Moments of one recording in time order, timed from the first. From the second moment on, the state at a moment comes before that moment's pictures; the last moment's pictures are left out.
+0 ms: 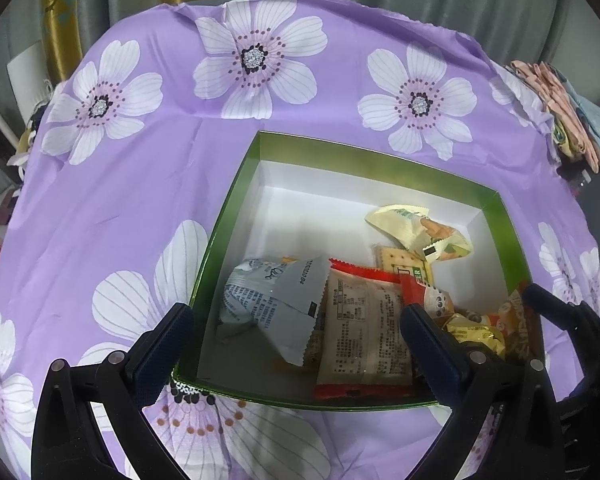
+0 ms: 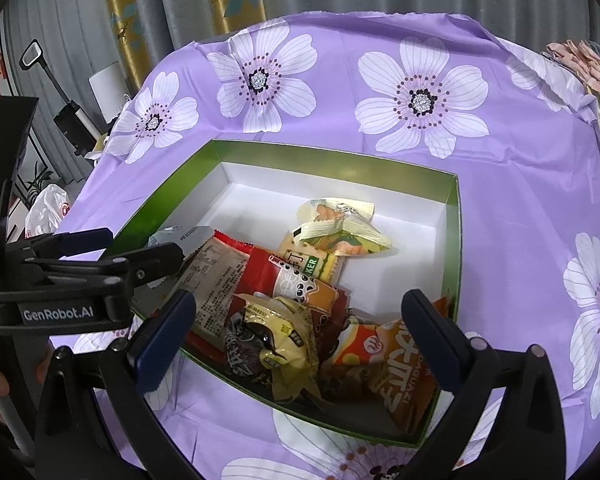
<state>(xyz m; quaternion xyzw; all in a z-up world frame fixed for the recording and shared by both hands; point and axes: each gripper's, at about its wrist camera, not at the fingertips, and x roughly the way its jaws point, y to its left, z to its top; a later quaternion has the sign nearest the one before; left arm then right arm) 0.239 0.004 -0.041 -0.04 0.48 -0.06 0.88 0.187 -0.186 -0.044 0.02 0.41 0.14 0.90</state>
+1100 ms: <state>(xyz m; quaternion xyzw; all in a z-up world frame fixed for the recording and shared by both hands) 0.206 -0.002 -0.012 0.00 0.45 -0.03 0.89 0.147 -0.191 -0.013 0.02 0.39 0.14 0.91</state>
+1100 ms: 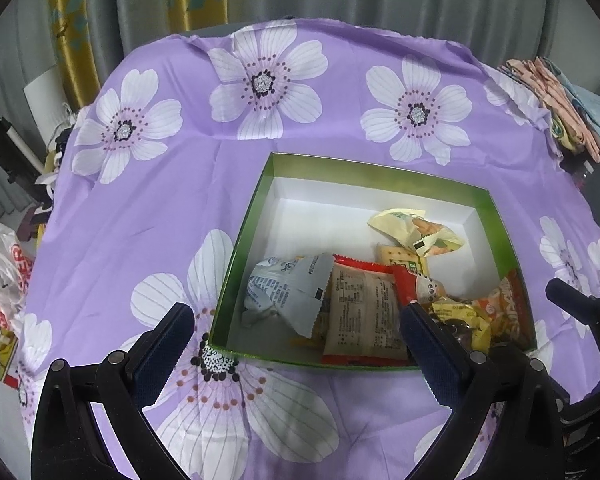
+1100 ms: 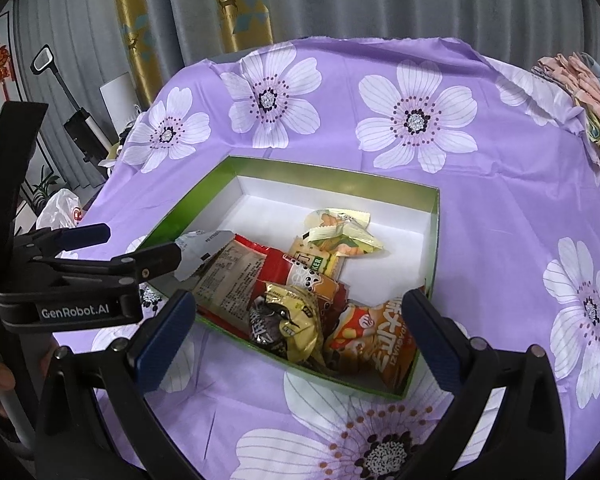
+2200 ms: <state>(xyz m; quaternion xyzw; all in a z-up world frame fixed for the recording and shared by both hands) 0.166 -0.008 0.018 0.01 0.43 -0.03 0.90 0.109 -0.194 0.016 0.01 0.36 0.14 0.92</state>
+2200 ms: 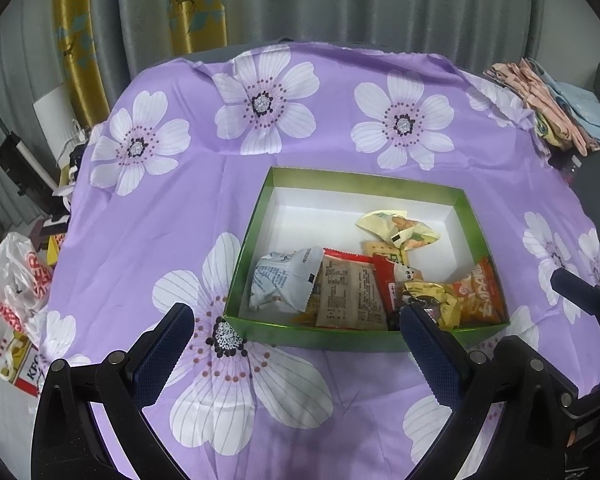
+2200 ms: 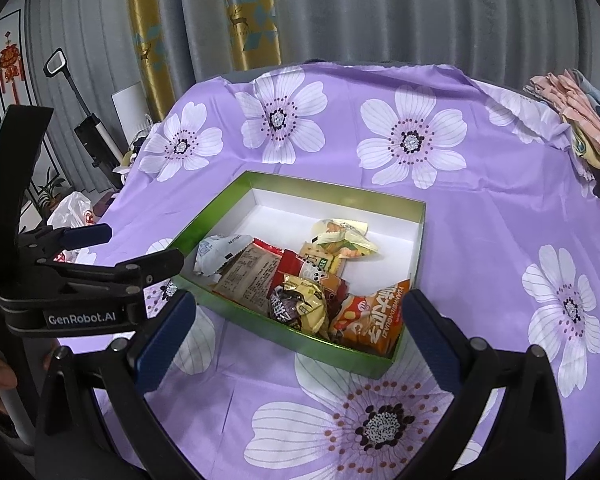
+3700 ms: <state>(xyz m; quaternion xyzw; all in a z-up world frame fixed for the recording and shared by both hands) 0.131 -0.012 0.074 0.02 0.38 -0.03 0.93 0.073 -0.192 0.065 -0.01 0.31 0.15 0.94</state>
